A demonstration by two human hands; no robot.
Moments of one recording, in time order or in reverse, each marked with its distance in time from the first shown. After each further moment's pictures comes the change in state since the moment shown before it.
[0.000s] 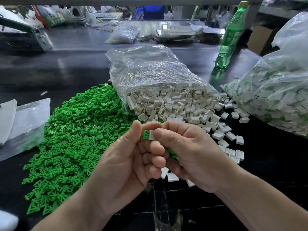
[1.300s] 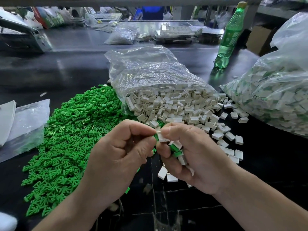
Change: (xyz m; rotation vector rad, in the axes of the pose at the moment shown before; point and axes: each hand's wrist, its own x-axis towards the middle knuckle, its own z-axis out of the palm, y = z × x) left_hand -0.007 0.006 -0.005 1.202 0.229 0.608; right_hand 0.001 -0.003 -0.002 0.237 -0.051 0.096
